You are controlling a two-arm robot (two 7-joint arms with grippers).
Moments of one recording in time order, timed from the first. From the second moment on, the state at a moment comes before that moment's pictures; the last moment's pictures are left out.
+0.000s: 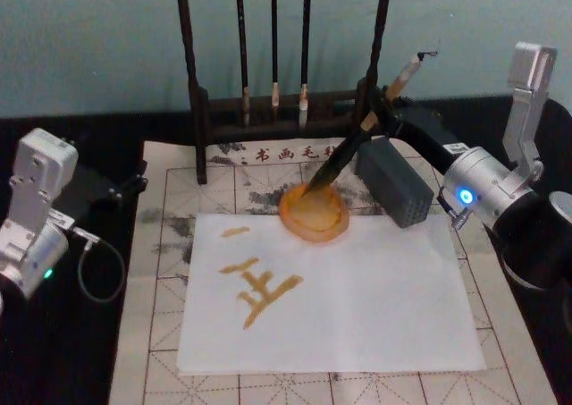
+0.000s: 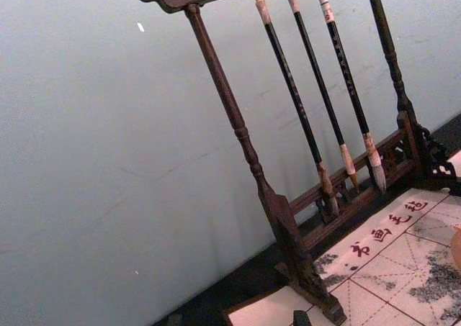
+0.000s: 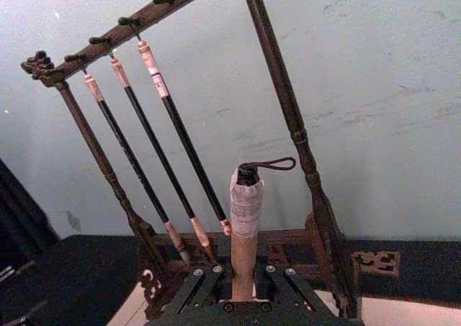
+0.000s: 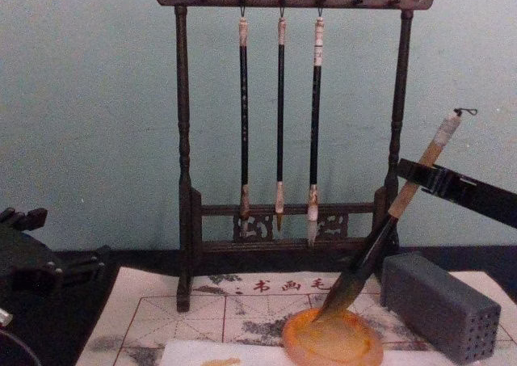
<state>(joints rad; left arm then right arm) -0.20 0.60 0.45 -1.41 -0.25 -0.12 0.03 0.38 0.34 -0.39 -1.26 0.81 0.01 0.30</state>
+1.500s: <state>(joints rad) -0.20 0.60 0.45 -1.41 -0.25 -0.12 0.03 0.30 0.34 -0.28 -1.39 0.69 -0.01 0.34</state>
